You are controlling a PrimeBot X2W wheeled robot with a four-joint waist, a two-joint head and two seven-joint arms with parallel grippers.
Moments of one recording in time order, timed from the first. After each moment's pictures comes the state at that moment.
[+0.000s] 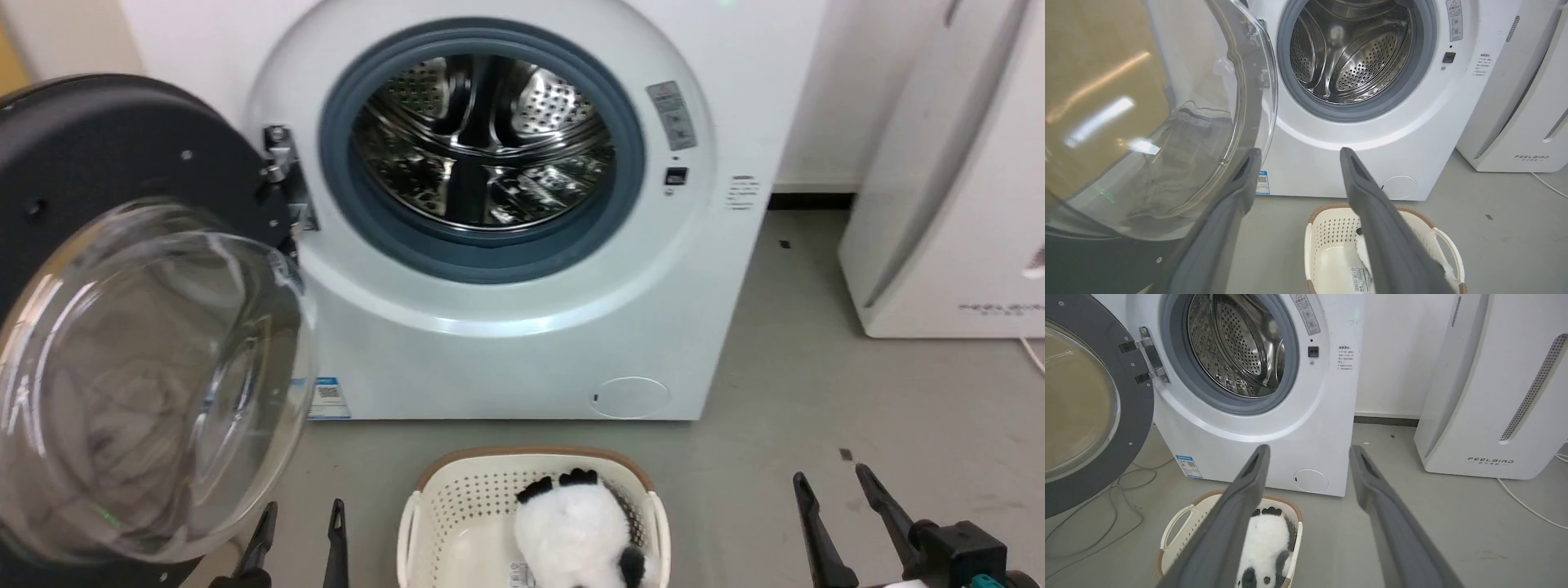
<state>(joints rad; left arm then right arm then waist) 0.20 0.17 -0.14 0.01 -0.20 0.16 -0.21 0.15 -0.05 -0.02 -0.01 0.09 0.13 -0.07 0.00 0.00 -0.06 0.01</state>
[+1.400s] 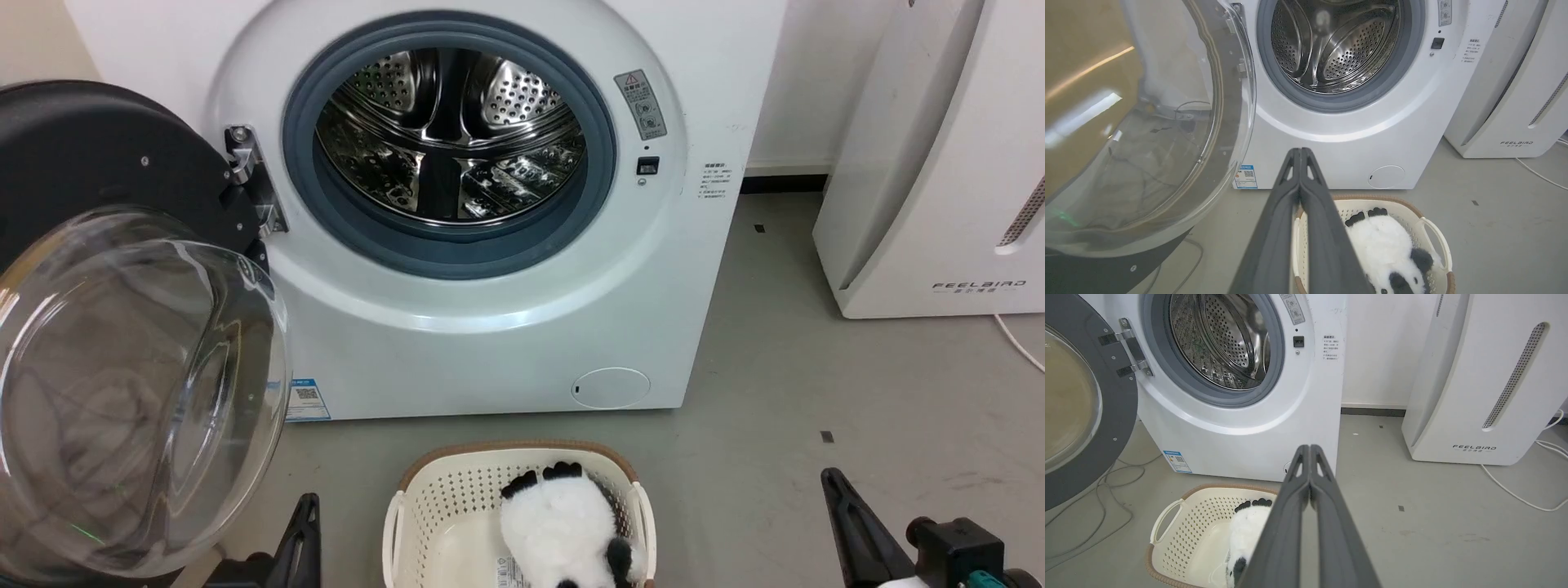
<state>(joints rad) 0.17 0.15 -0.13 0.05 -0.18 0.14 -0.17 0.16 -0.05 -0.02 -0.02 0.08 0.13 -0.05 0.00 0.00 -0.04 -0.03</state>
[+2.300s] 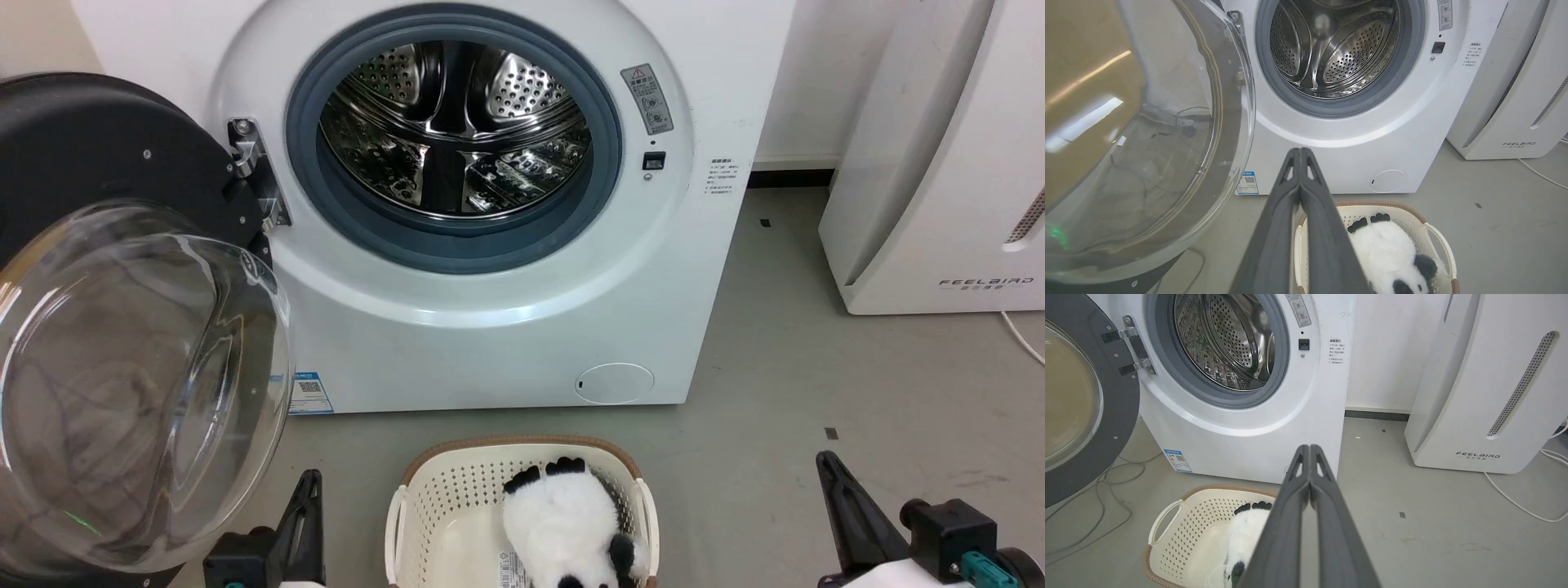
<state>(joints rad) 0.13 0.12 -0.10 0.04 -0.14 0.10 -0.13 0.12 -0.05 -0.01 -0.02 0.06 0.13 -0.04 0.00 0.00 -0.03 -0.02</state>
